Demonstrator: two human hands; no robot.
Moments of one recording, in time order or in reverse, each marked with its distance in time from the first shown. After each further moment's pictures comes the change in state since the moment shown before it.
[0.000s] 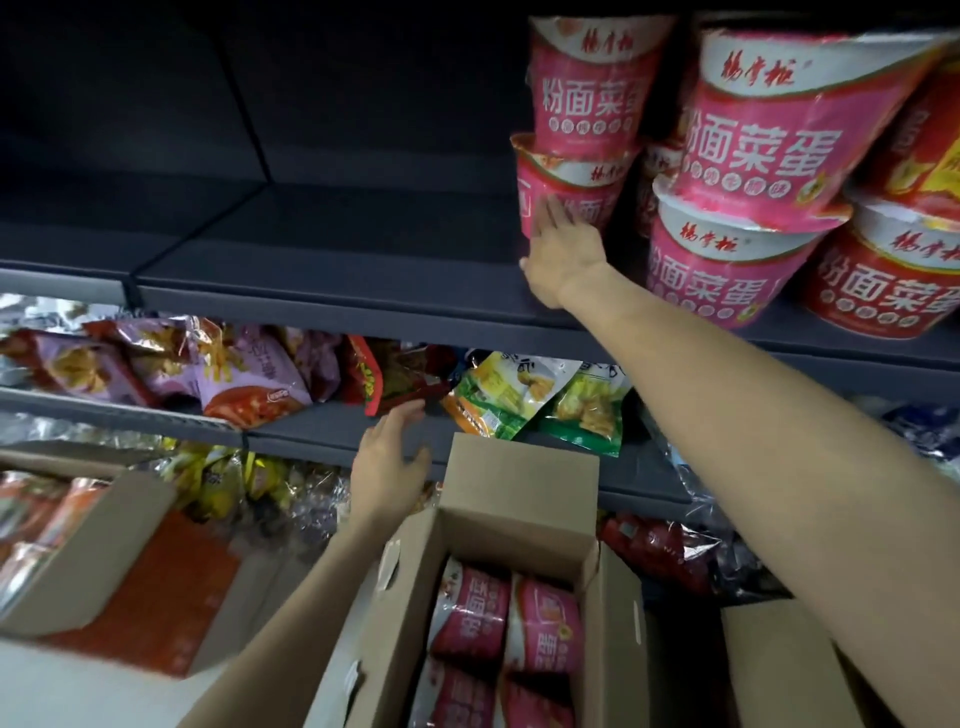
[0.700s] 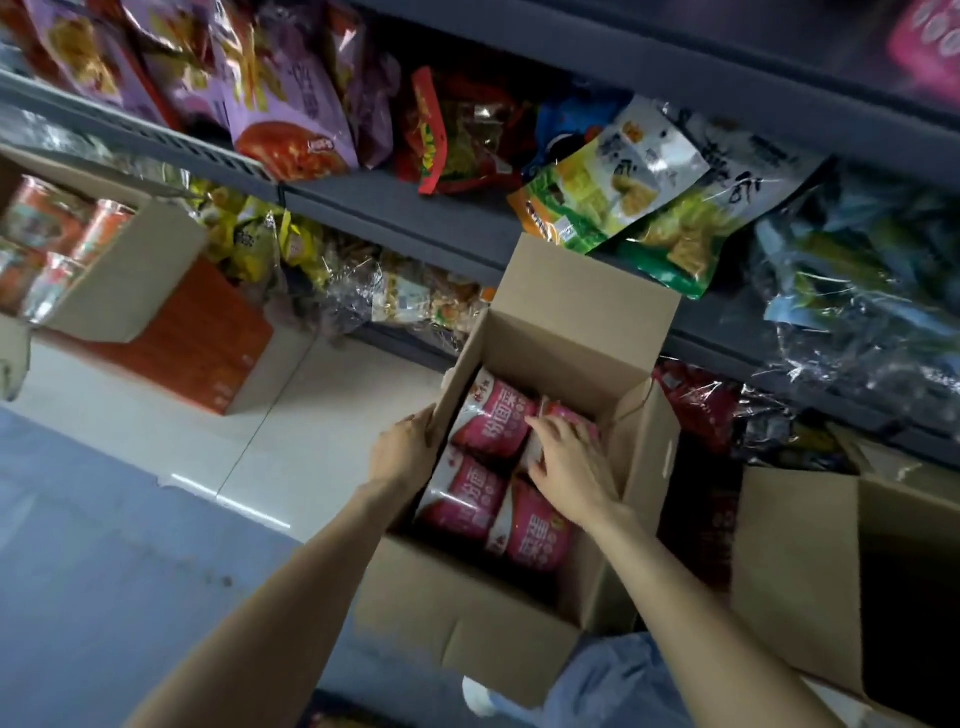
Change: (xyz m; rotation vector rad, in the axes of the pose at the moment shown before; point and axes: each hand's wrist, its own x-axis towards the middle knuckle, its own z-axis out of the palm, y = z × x) left_hand -0.171 -0.119 0.054 0.291 -0.394 -0.441; right_hand -0.309 -0.143 0.217 0.587 -0.504 -0.199
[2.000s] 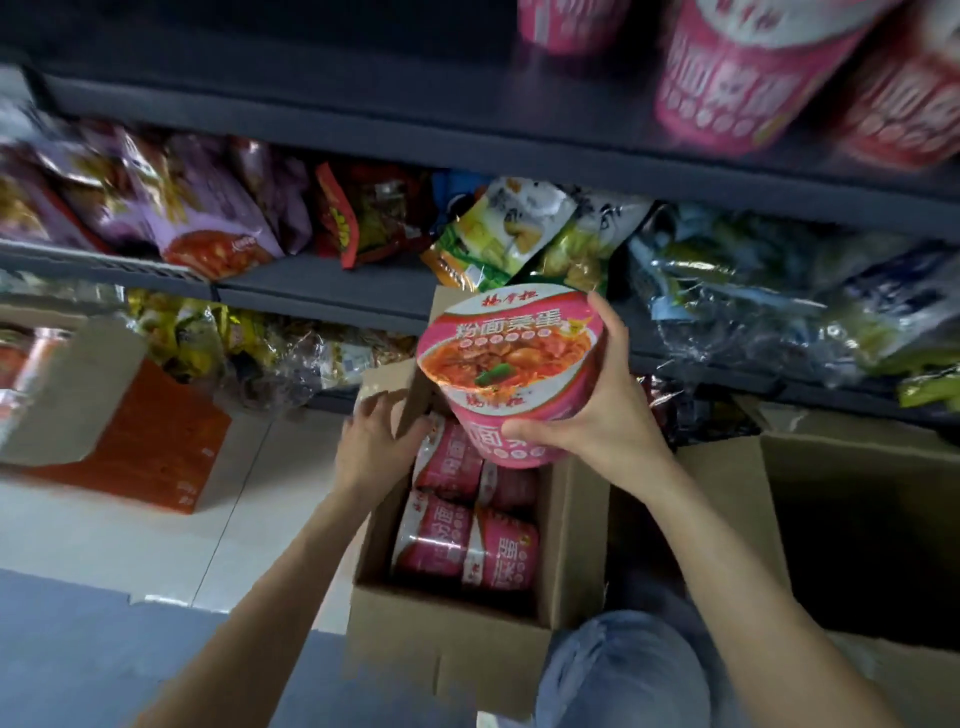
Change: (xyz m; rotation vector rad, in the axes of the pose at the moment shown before) left_hand -0.009 0.071 -0.066 -0.152 0.038 0.109; right_hand -0.084 -0.010 -0.166 0.937 0.424 0.018
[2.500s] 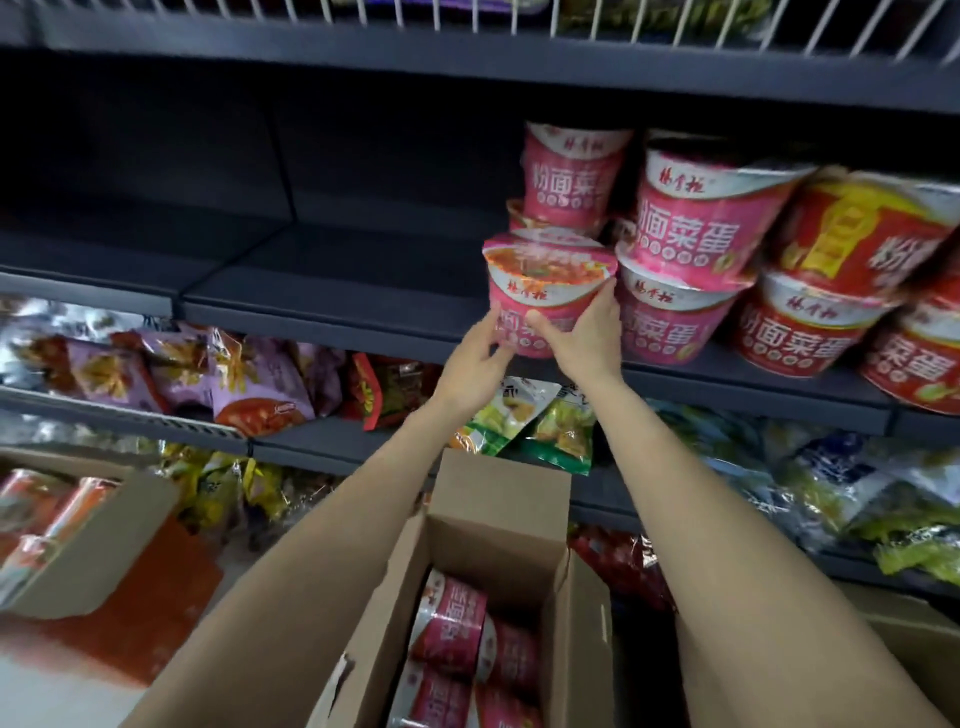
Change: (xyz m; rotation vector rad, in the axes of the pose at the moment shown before) left_hand 0.069 0.222 -0.111 -0.479 -0.002 0.623; right_hand 0.166 -0.118 -0.048 -0.209 0.468 -0.146
